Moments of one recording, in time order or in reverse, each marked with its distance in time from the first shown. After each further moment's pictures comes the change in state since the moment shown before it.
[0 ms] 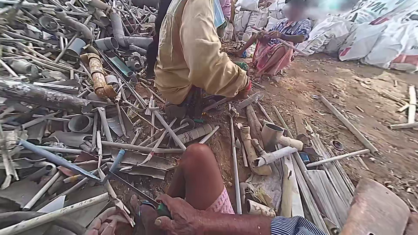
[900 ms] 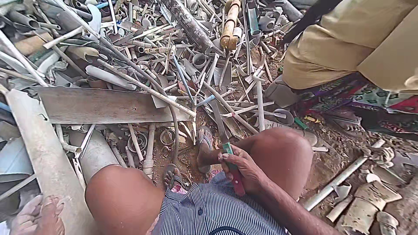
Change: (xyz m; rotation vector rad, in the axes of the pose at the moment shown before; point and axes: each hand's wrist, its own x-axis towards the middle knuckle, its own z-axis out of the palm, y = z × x) left_hand -0.280 -0.137 -0.083 -0.061 1.506 -0.232; right_hand 0.014 -0.007 0.018 0.838 -0.207 0.272
